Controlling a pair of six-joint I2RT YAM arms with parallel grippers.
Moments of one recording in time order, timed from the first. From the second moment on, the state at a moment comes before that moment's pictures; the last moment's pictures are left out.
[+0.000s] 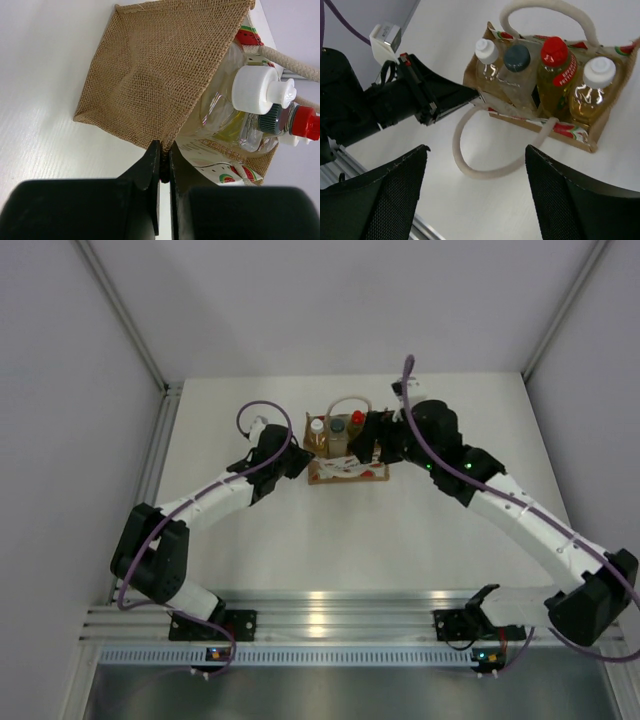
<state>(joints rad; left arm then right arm) -0.51 1.53 0.97 -0.04 -0.15 -1.21 0.61 1.19 1.17 -0.35 -0.07 0.43</state>
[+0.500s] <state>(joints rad) -0.50 1.53 0.97 -0.04 -0.12 -1.20 0.79 1.76 1.65 -0.33 0.32 0.36</state>
